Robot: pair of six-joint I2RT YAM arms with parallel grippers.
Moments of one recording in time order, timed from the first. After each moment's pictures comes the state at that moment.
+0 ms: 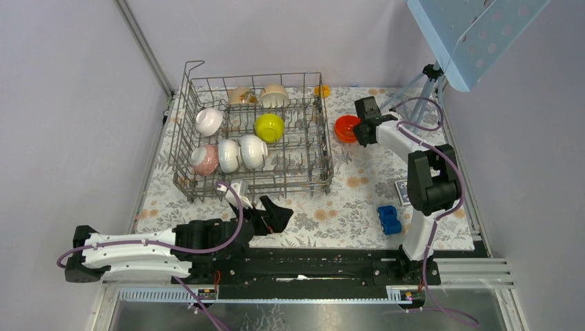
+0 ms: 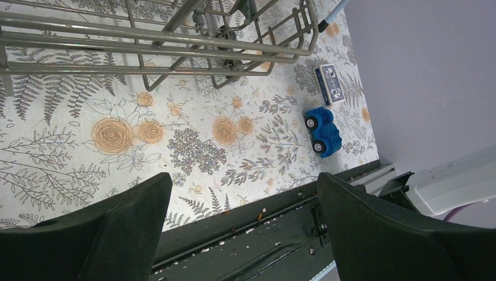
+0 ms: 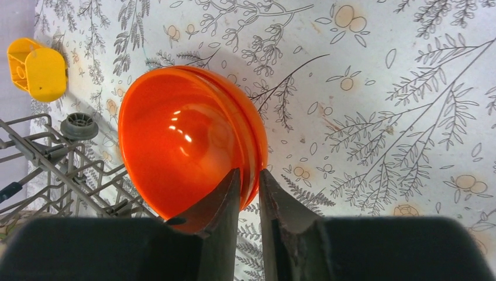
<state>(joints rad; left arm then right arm) -1.45 0.66 0.56 -0.40 -0.78 -1.15 0.28 1.90 1.38 -0.49 0.37 1.29</state>
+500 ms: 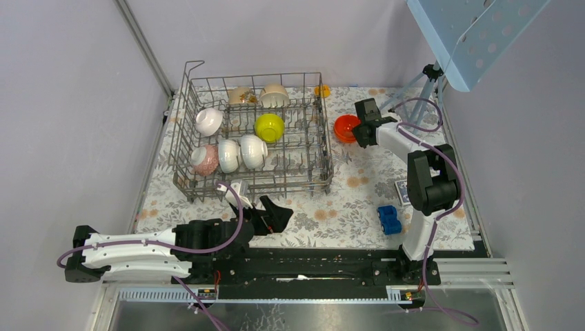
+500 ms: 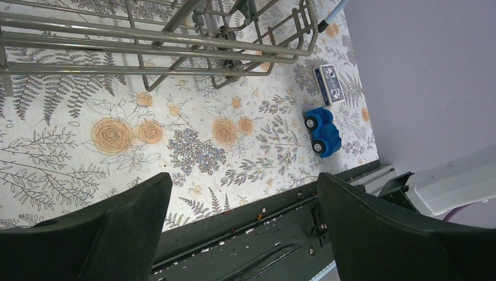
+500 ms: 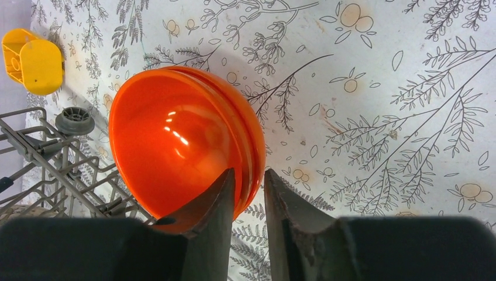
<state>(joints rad) -1.45 0.66 0.56 -0.40 -0.78 -1.15 0.27 1.90 1.35 -0.43 0.35 1.26</state>
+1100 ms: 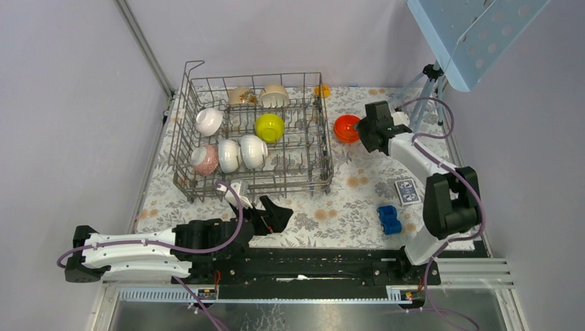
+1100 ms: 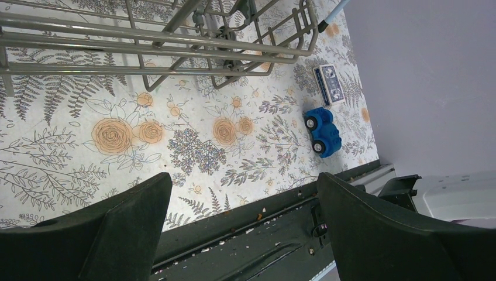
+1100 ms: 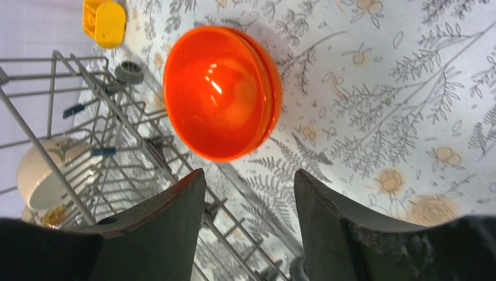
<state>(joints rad) -1.45 0.66 0.56 -0.40 -0.78 -1.15 0.27 1.69 1.22 -0.38 0.29 1.19</state>
